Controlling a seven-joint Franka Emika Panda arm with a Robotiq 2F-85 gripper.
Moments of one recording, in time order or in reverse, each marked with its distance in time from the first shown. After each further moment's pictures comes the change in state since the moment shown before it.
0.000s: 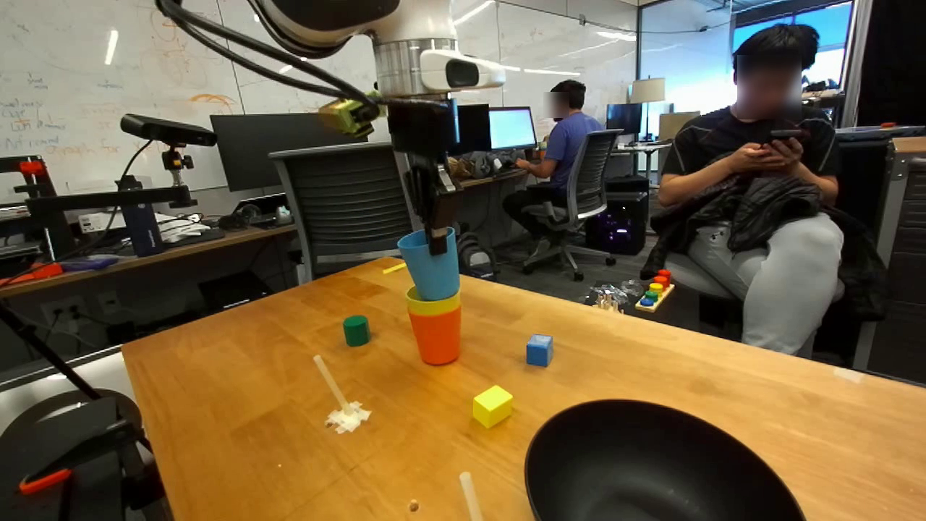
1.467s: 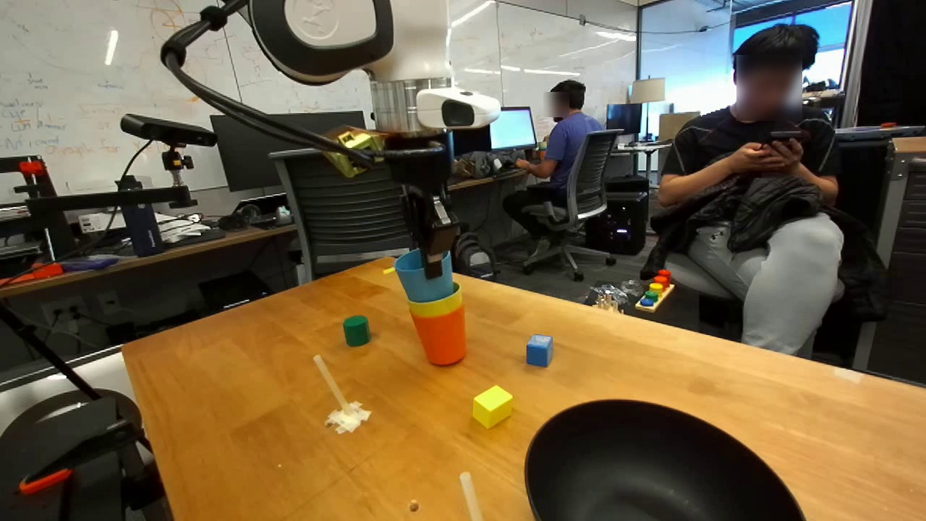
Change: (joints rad) arm -0.012 0.024 0.016 -0.059 0.069 0.086 -0.064
